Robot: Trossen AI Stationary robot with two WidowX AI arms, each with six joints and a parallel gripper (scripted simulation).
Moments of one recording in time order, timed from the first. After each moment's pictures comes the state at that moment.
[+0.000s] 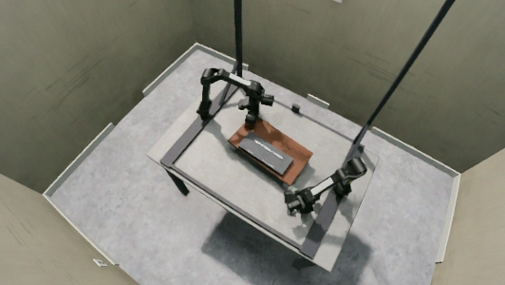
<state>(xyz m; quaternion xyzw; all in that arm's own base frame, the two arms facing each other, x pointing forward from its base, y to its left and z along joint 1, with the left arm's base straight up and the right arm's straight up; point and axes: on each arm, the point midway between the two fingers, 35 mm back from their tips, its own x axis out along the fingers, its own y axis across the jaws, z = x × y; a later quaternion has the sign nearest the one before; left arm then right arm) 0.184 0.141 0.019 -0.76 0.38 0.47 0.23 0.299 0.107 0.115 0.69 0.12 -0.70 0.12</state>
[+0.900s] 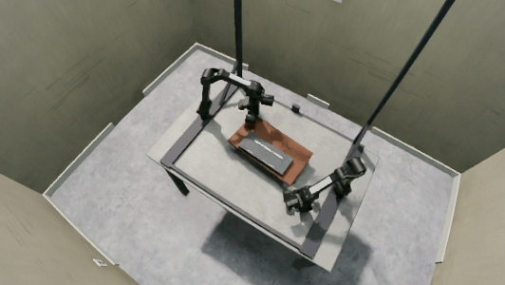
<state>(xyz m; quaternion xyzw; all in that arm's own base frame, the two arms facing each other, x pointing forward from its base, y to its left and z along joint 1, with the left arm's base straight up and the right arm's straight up) 0.192 0.139 0.021 -0.76 0.38 0.47 0.23 0.299 0.107 0.115 0.69 0.12 -0.70 0.12</state>
